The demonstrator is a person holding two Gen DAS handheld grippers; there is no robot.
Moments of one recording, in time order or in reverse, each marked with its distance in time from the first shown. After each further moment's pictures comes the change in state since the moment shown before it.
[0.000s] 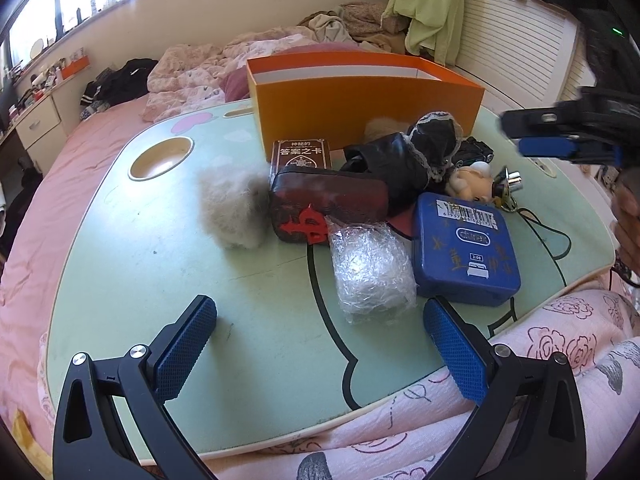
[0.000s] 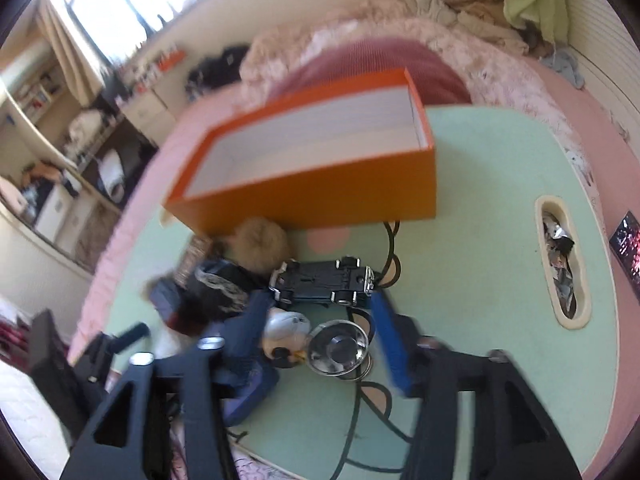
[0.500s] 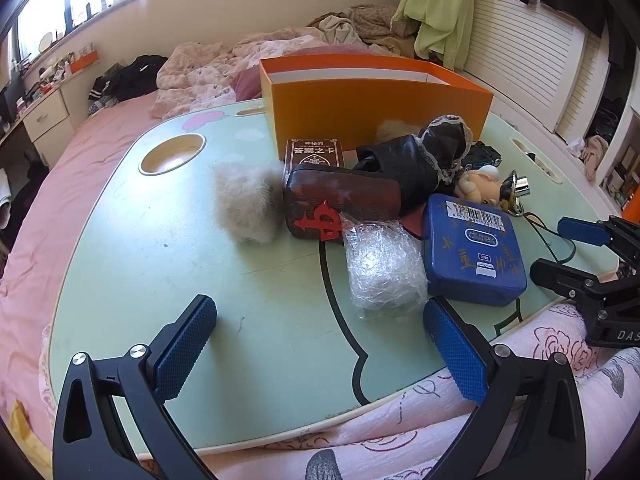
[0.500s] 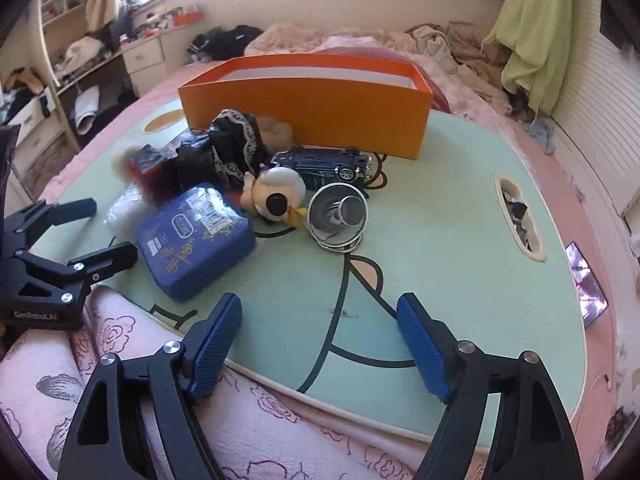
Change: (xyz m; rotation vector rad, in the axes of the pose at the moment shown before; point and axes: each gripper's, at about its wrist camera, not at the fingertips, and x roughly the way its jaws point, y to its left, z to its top) left arm -0.002 0.004 -0.001 -0.029 -0.004 0.023; right arm 0.015 0.021 -0.080 -0.254 -0.010 -0.288
